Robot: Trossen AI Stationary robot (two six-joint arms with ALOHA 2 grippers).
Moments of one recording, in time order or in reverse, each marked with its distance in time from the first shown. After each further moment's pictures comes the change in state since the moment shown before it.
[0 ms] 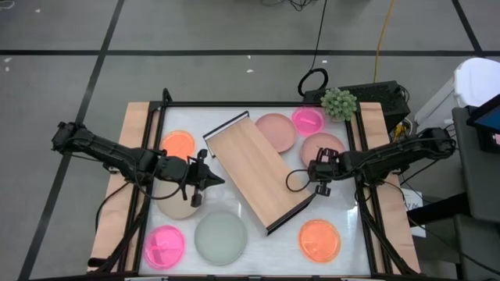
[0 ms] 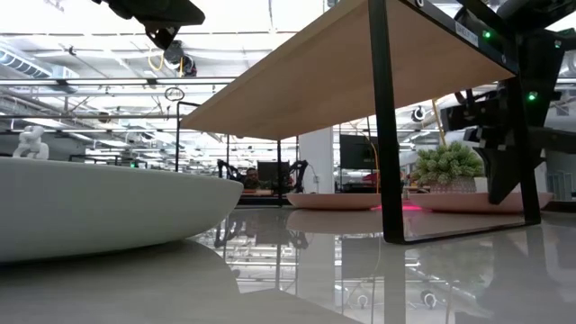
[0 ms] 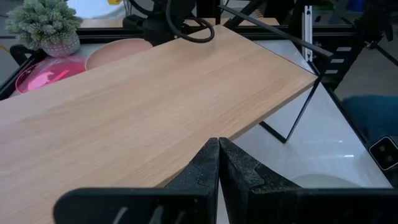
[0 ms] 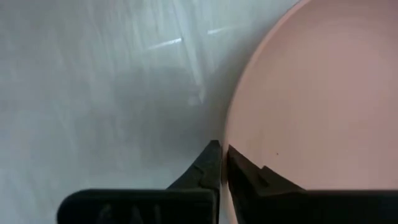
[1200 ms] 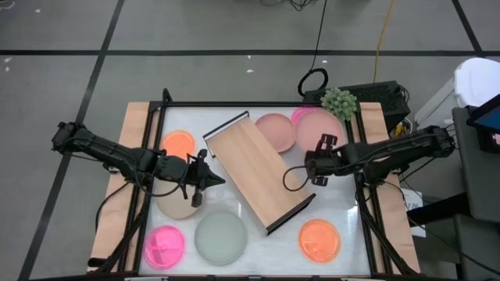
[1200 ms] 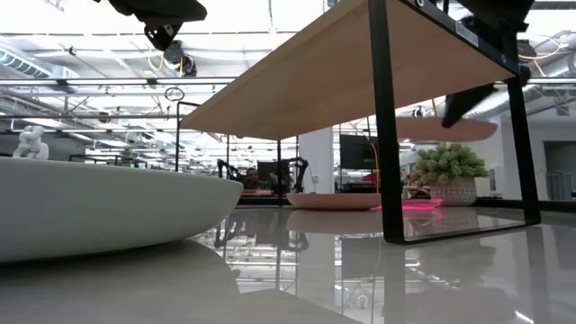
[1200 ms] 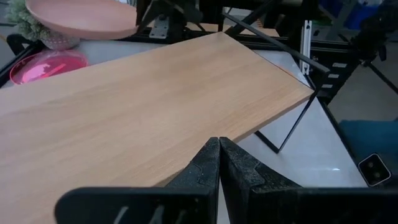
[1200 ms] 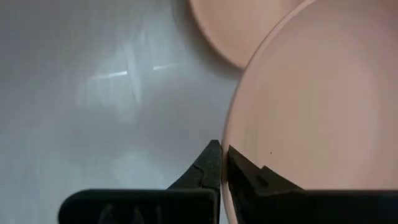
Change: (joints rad) left arm -0.003 0.000 -0.001 0.022 0.000 -0.079; right arm 0.049 0.000 0.366 -0.328 0.315 -0.108
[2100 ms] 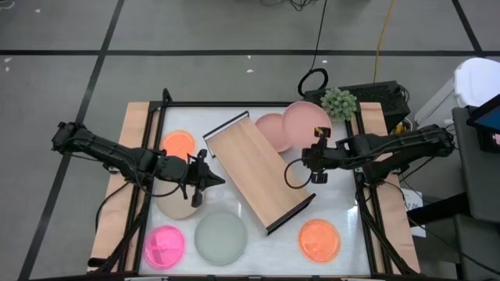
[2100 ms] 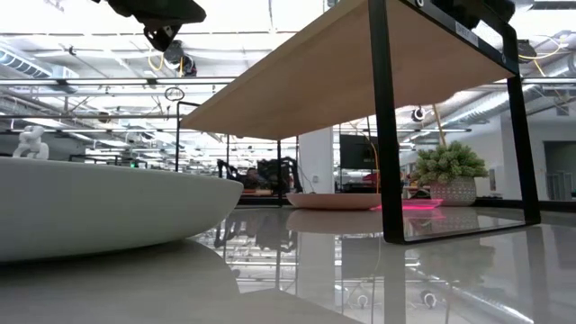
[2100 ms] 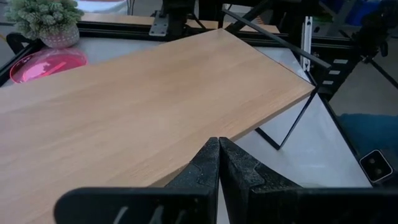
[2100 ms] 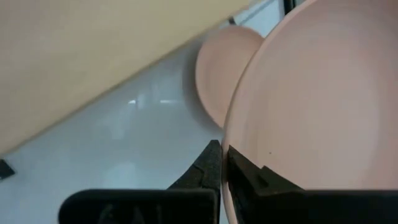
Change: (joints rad) left arm 0.001 0.000 0.000 -0.011 0.000 0.008; right arm 0.018 0.001 0.249 -0.017 -0.035 -0.242
